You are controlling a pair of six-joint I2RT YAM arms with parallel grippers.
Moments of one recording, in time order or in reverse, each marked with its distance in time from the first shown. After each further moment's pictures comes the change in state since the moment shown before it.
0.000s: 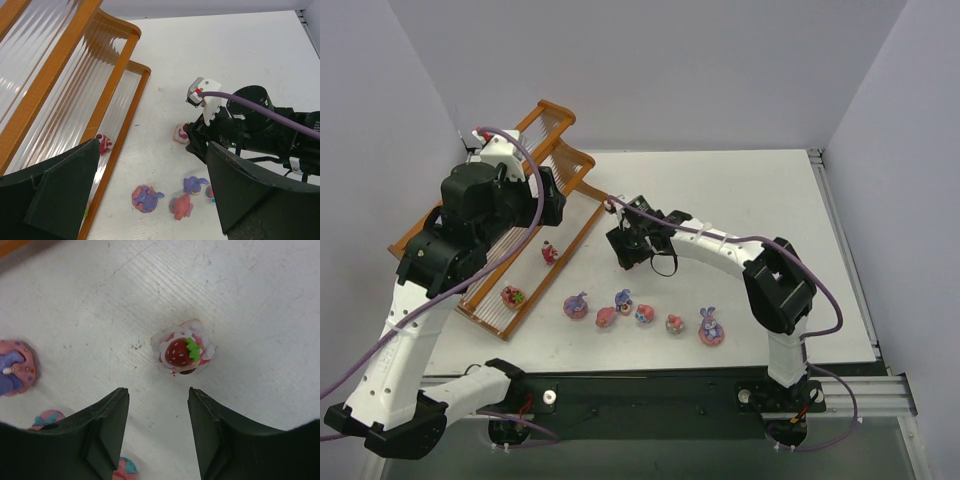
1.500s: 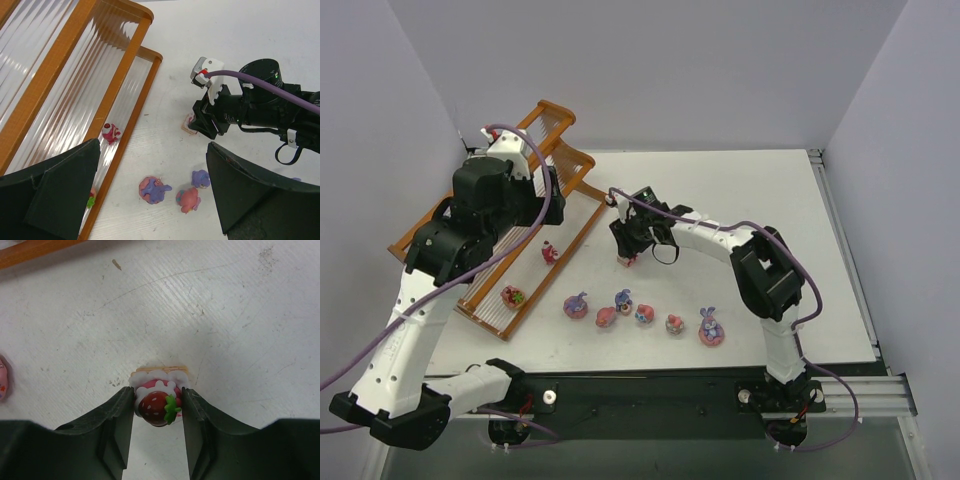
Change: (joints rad) left arm 0.000 0.056 0.027 -0.061 -0.037 0.000; right arm -0.084 0.111 0.014 0.176 -0.203 -0.210
